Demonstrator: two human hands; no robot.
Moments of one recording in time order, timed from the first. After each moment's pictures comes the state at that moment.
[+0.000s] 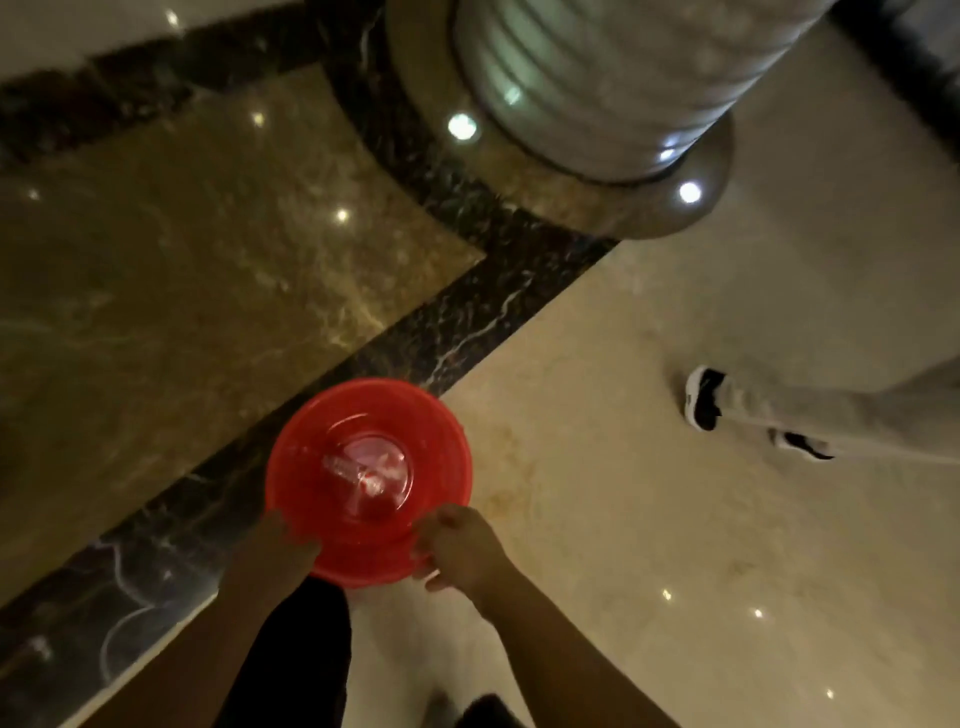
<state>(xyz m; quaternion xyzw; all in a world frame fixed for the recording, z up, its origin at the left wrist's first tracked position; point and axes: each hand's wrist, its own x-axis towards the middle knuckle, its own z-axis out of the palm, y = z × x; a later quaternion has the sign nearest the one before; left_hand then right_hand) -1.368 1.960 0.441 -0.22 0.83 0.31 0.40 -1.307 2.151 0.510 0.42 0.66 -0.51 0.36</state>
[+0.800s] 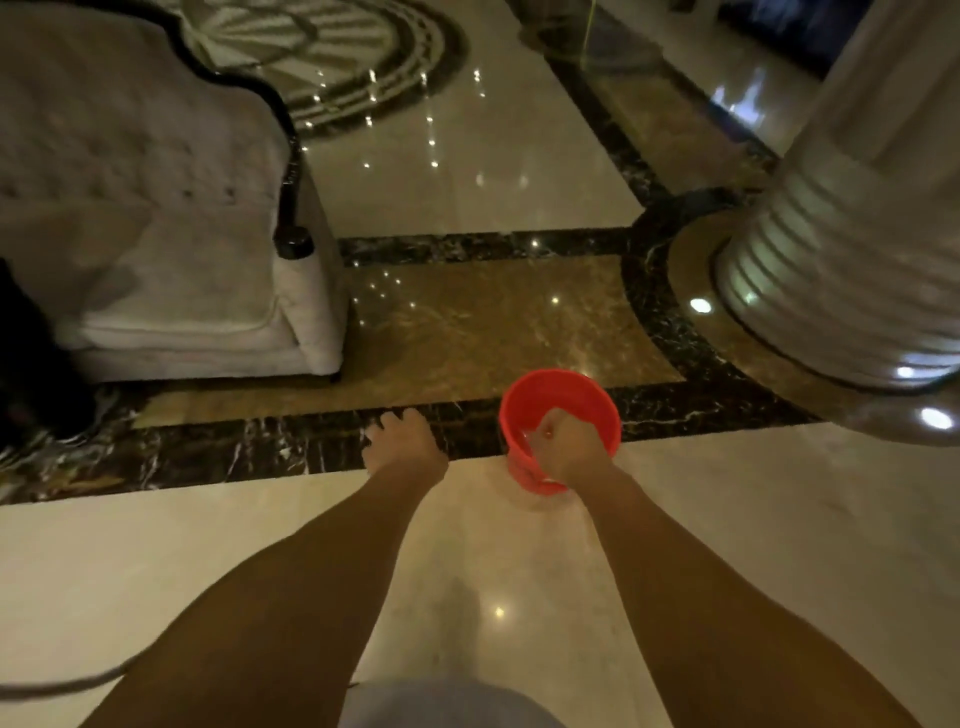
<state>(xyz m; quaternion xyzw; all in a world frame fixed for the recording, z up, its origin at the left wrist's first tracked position) -0.895 1.886 0.751 -0.28 0.93 0.19 0.15 -0.962 2.073 0.749 -0.03 0.94 -0.27 0.22</state>
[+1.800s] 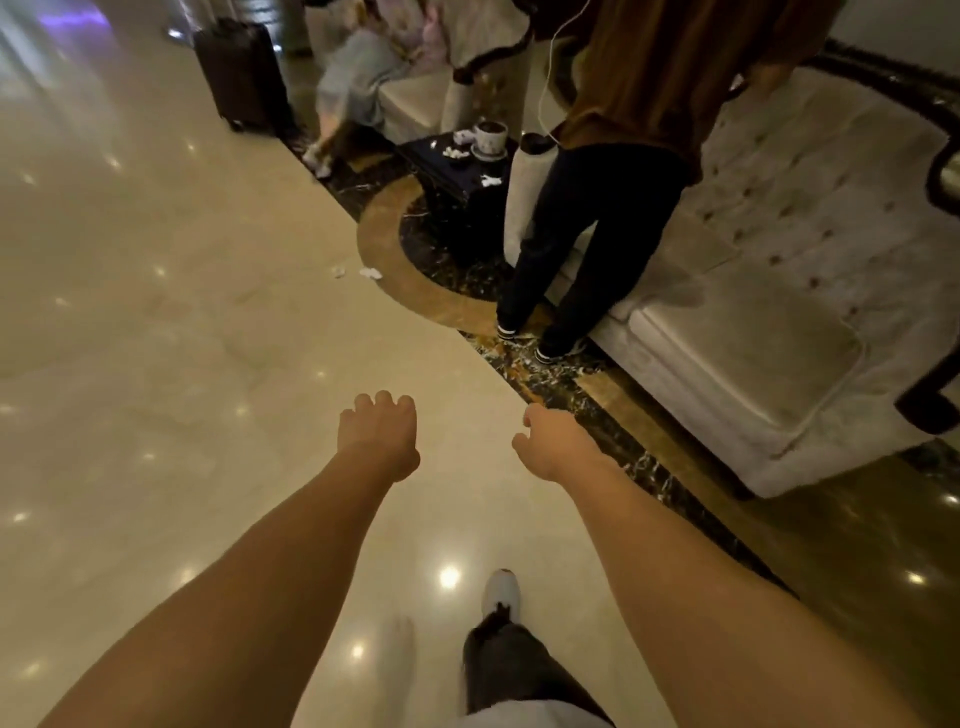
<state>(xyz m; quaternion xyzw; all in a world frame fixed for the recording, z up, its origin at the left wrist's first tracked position) -0.315 1.284 0.760 -0.62 0.77 0.09 0.14 -0.523 1.329 0.758 -0.58 0.77 0.01 0.25</state>
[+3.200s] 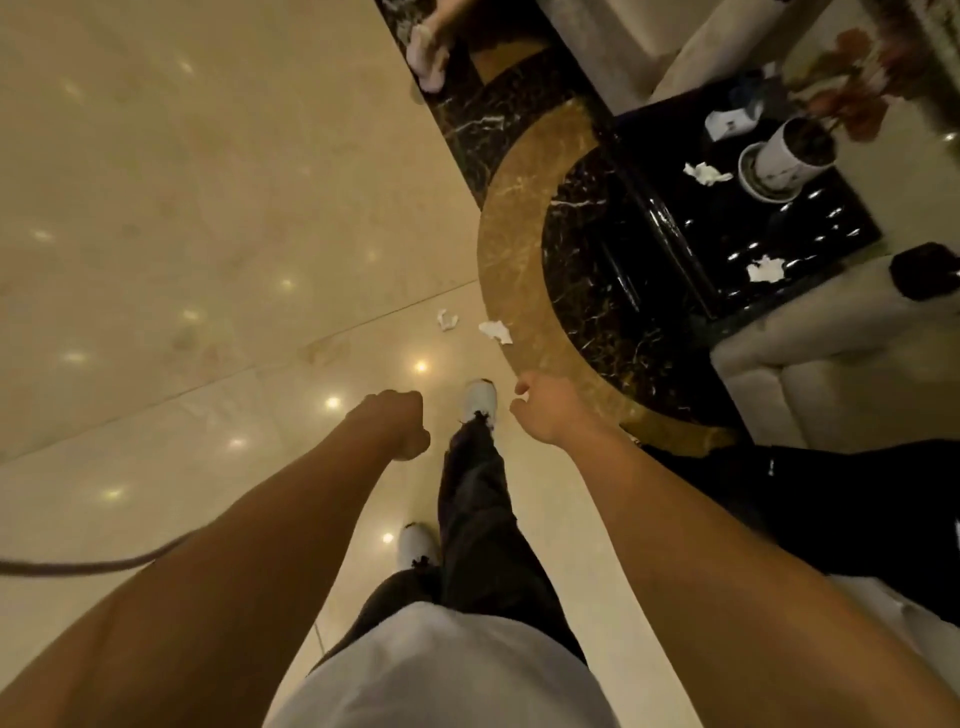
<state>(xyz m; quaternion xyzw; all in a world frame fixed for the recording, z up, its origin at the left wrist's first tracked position) -0.044 0.203 0.602 -0.60 0.67 0.33 0.27 -0.258 0.200 0.598 -0.58 0.71 0.09 0.39</state>
